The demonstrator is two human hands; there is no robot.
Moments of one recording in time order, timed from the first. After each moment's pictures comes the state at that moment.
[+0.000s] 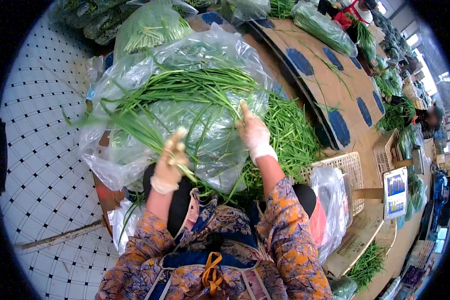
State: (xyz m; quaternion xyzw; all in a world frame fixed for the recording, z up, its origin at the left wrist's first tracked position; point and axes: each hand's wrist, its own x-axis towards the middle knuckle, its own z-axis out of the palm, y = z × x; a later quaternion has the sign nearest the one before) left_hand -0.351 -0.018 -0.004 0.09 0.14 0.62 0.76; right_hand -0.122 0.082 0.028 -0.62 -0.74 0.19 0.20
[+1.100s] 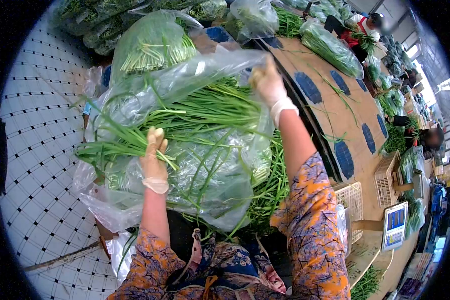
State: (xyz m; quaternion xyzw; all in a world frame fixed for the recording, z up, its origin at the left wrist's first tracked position) left_hand -0.387 0.107 -0.005 0.14 0.43 0.78 0.44; right_hand -0.138 0.307 0.088 -0.52 -0.66 0.39 0.38
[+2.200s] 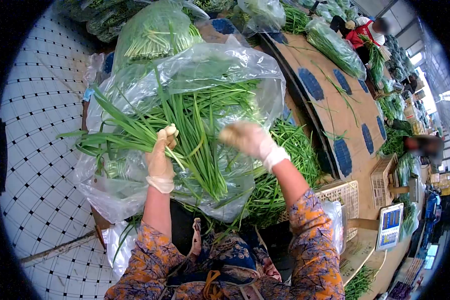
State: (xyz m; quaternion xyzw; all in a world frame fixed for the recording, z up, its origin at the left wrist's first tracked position) left_hand -0.372 0.082 -0.005 0.19 0.45 0.76 0.43; right_hand -0.158 0.173 0.065 -0.43 -0.82 0.36 0.08
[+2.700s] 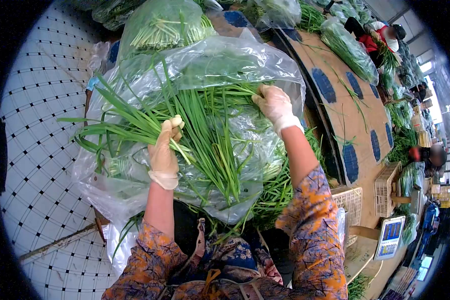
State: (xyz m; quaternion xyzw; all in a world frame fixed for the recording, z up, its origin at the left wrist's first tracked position) left_hand -0.375 0.100 0.007 0.16 0.47 0.76 0.42; right_hand -0.157 0.267 0.045 -0.54 -0.83 0.11 0.12
